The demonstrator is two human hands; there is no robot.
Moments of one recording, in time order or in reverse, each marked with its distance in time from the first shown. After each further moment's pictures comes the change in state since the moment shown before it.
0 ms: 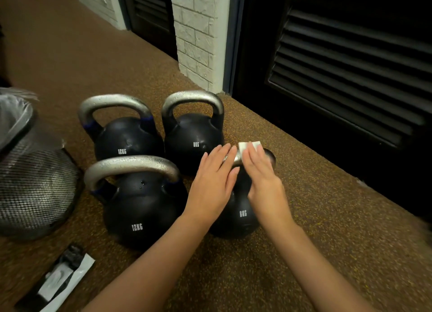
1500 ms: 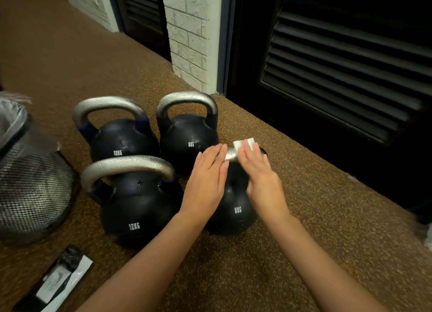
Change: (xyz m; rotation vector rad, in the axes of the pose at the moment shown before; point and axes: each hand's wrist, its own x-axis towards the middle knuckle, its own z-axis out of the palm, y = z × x) left_hand -0.001 0.002 -0.002 -0.113 0.043 -0.051; right_hand 0.002 0.006 -0.007 0.013 -0.038 0.004
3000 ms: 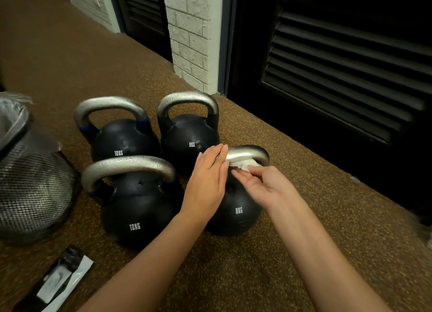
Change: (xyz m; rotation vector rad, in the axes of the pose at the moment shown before) left_hand -0.001 0.001 -0.001 -0.052 -0.027 -0.041; right_hand 0.028 -0.047 -0.041 1.851 0.092 1.320
